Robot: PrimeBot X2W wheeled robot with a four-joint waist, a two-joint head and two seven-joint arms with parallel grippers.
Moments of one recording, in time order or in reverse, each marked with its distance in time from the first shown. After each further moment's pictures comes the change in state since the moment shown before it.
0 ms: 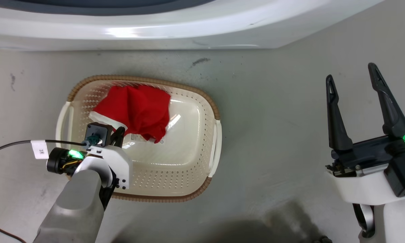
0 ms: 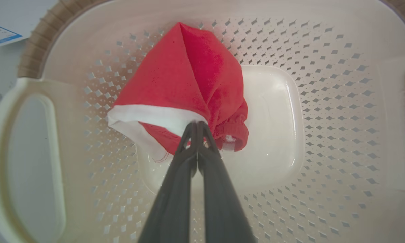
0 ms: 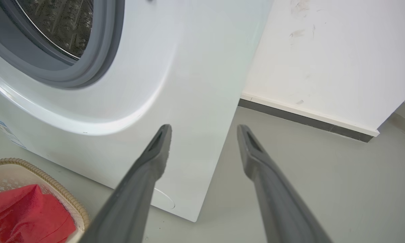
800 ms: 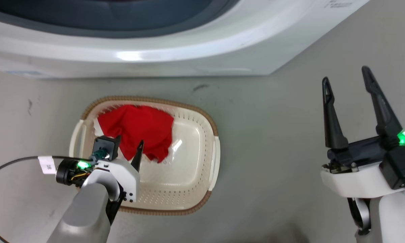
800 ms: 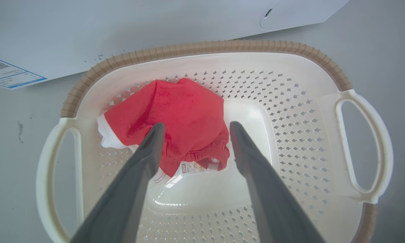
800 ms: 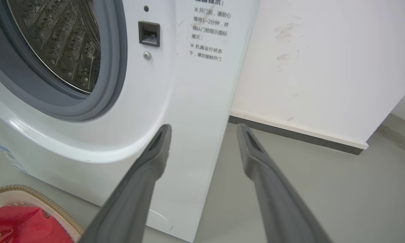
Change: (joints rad) left arm 0.091 -0.012 0.017 -0.096 0.013 -0.007 0.000; right arm -0.014 0.000 -0.003 0.067 0.040 0.000 0.000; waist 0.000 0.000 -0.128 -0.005
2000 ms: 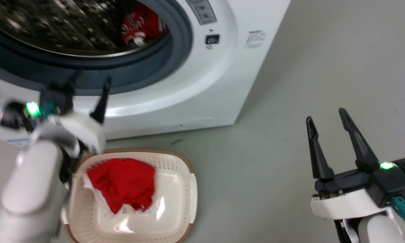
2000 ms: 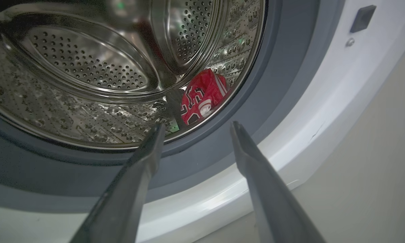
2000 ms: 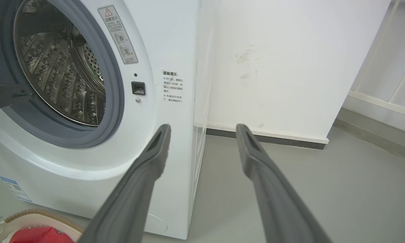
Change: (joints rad) left arm 0.053 0.189 0.115 -0.597 0.014 -0.005 0.171; right arm 0.132 0.000 0.036 0.076 0.107 0.000 0.000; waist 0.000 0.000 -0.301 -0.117
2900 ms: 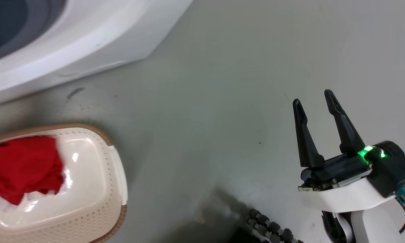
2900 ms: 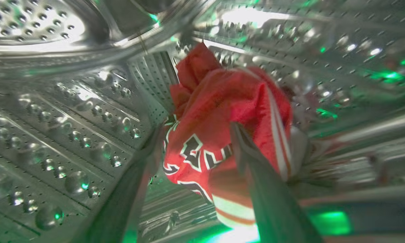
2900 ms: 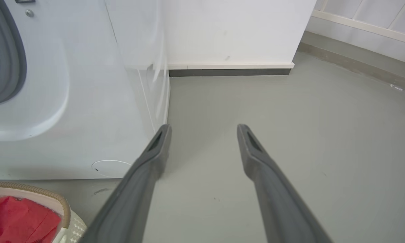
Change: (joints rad) left arm -0.923 0.275 -0.234 0.354 -0.266 0.018 0.697; right arm -0.075 -0.001 0.093 -0.034 0.202 0.000 0.000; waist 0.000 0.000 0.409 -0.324
